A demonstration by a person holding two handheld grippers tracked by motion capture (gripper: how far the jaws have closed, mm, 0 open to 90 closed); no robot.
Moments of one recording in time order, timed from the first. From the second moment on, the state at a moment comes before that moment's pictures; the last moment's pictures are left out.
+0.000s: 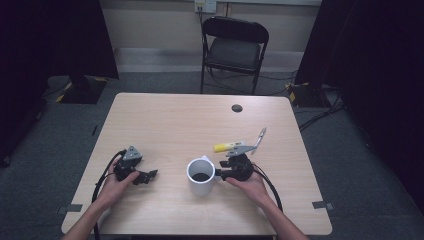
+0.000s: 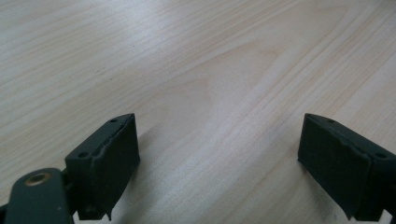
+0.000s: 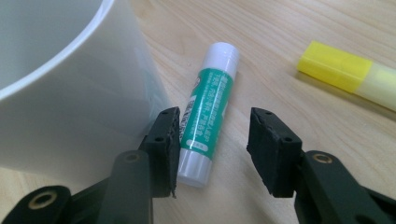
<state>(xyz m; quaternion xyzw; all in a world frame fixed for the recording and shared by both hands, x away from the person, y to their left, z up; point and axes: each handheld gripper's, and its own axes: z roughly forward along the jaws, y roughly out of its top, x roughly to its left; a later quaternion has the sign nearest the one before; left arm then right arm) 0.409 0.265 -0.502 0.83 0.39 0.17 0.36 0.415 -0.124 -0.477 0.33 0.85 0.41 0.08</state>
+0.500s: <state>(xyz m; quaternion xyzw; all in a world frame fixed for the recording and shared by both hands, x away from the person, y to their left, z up) 0.408 0.264 -0.502 0.83 0.39 0.17 0.36 0.420 -0.125 -0.483 0.33 0.86 0.38 0.09</state>
